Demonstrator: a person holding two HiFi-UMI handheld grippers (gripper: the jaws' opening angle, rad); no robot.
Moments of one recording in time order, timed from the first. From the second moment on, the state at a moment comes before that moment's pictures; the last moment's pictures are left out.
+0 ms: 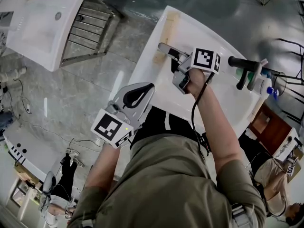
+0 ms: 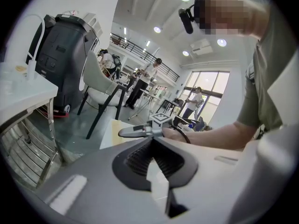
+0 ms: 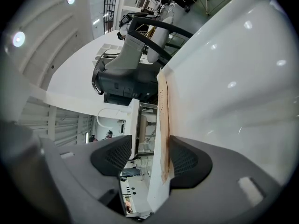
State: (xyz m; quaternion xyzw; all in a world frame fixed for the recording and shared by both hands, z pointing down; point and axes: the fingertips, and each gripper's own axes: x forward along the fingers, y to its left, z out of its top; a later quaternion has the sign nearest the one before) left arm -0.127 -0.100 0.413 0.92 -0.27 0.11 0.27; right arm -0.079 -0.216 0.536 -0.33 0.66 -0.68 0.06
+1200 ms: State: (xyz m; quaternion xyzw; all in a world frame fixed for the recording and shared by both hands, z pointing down) left arm -0.098 -0.074 0.386 0.93 -0.25 0.11 0.24; right arm -0.046 -0.174 0.501 -0.33 0.69 -0.64 0.07
